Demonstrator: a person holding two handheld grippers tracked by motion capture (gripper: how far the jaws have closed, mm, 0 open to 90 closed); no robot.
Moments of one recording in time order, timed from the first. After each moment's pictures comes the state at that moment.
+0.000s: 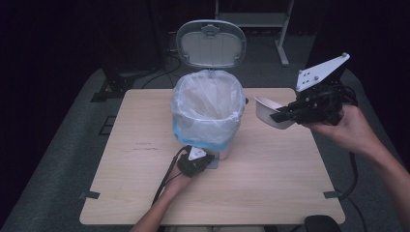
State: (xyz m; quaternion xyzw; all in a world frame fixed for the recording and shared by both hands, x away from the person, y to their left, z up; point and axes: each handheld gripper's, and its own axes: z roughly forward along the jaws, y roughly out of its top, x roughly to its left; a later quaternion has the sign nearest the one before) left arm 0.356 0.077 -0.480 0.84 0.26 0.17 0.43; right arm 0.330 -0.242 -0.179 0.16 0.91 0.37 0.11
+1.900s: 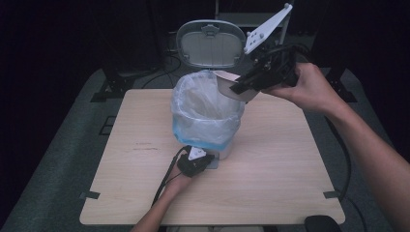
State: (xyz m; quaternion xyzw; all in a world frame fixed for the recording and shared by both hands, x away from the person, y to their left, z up) left arm 0.356 0.077 -0.480 0.84 0.27 0.17 0.43; right arm 0.367 -0.147 -0.116 0.09 0.93 0.35 0.10
